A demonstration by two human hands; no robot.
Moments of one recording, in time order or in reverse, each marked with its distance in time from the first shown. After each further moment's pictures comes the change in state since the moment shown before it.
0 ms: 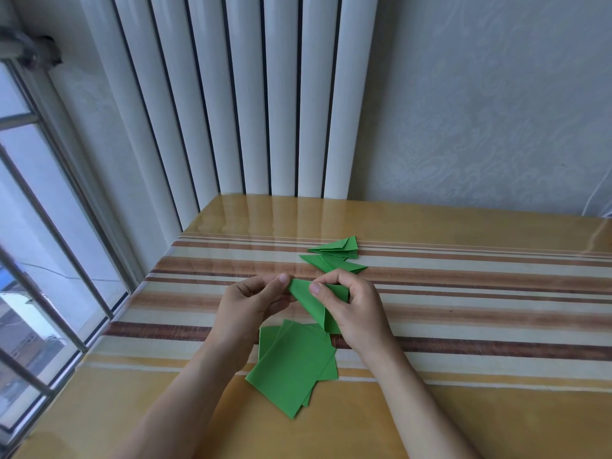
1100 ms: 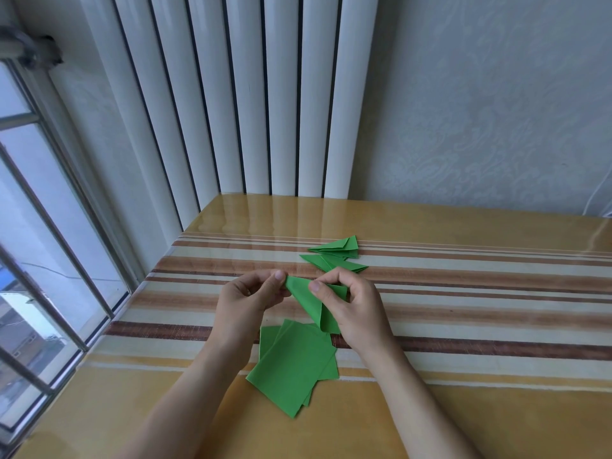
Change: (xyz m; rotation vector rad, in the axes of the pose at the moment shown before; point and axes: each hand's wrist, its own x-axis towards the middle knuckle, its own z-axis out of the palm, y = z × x) left_hand 0.001 -0.003 -0.001 0.031 0.065 0.109; right_hand 0.000 0.001 0.001 0.001 -0.007 -0.027
